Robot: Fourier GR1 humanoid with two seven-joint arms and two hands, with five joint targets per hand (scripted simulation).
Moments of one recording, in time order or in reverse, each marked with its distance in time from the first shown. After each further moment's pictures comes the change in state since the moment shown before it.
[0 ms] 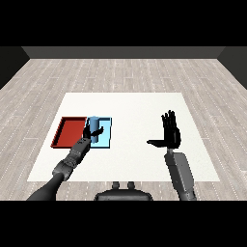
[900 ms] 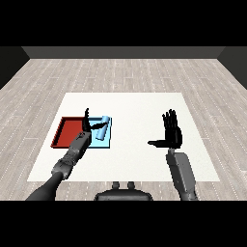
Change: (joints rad) left arm -0.018 0.014 0.084 -0.176 0.043 0.082 -0.239; right arm 0.000 -0.013 -0.007 -0.024 0.022 0.026 -0.001
